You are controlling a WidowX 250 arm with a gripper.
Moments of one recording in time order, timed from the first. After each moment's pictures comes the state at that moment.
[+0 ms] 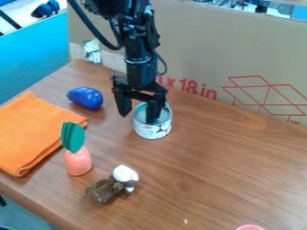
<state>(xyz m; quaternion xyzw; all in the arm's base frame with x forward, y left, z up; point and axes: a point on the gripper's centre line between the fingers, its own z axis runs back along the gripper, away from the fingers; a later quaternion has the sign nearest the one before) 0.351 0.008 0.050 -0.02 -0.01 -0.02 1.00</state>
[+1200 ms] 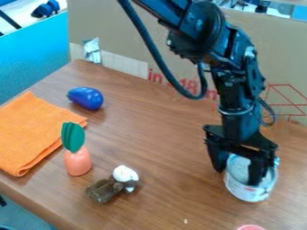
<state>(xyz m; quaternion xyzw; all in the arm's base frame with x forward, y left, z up) 0.311 -0.169 0.045 -0.13 -0.03 -0.14 0.98</state>
